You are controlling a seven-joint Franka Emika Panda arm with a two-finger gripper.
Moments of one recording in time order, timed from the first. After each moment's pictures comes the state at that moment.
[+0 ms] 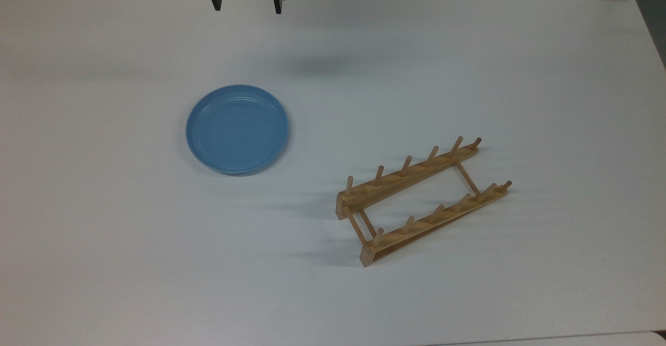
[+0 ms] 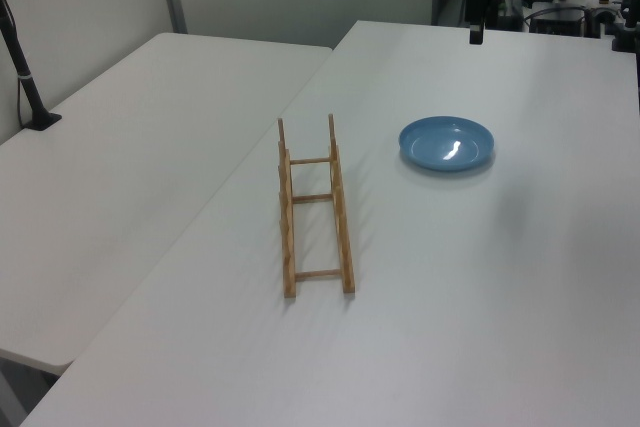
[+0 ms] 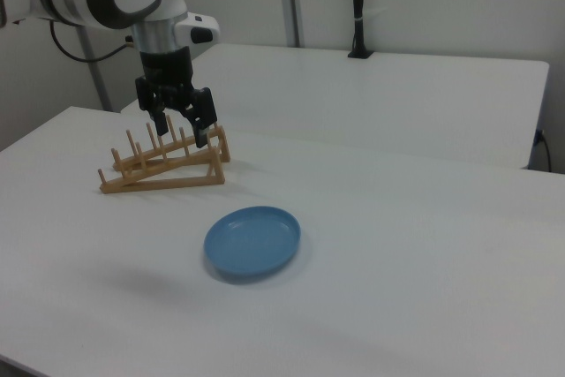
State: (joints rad) arm 0.05 0.01 -0.10 -1.67 0.02 1.64 0.01
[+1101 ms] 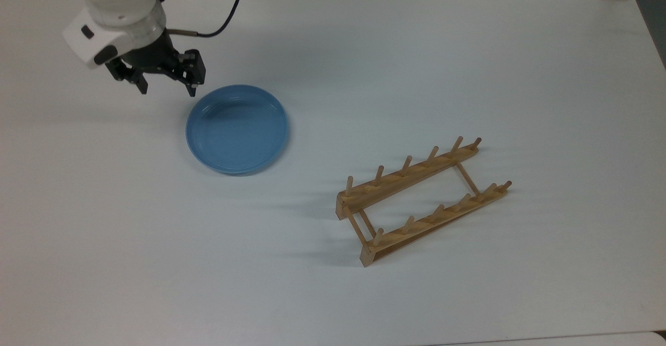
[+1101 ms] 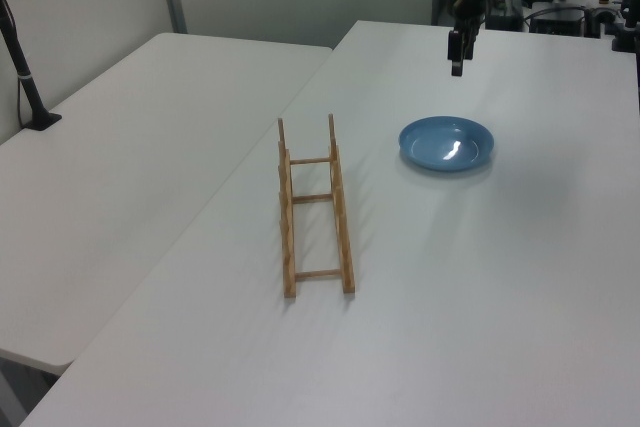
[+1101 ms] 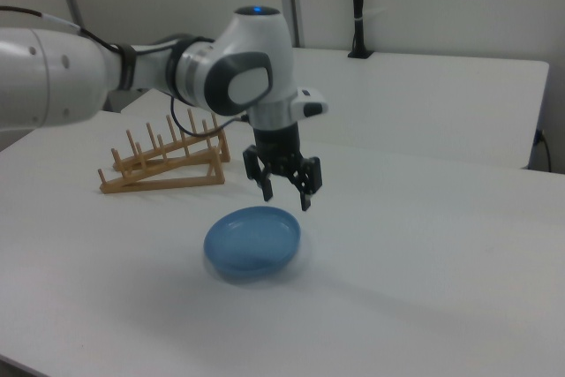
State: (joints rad) arm -0.05 0.30 -0.23 -1.66 0.03 1.94 -0.28
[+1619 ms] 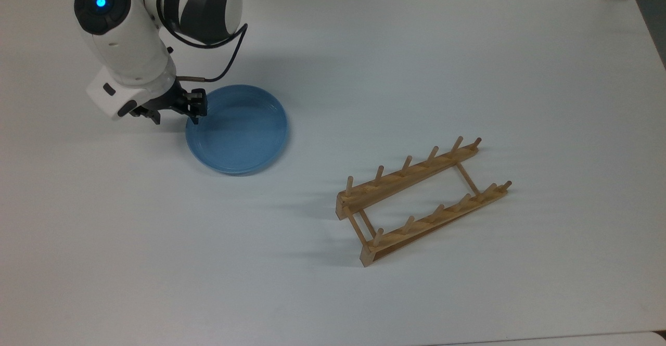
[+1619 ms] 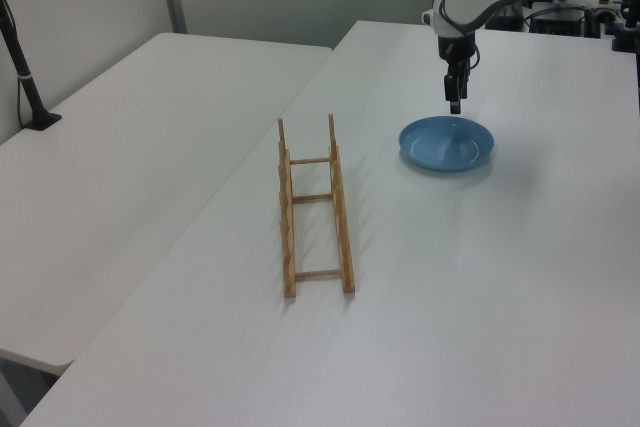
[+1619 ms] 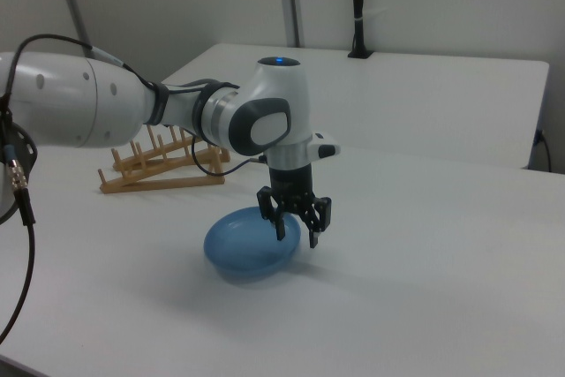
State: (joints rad) arm -0.05 0.45 -0.24 -1.66 0.03 2.01 -0.34
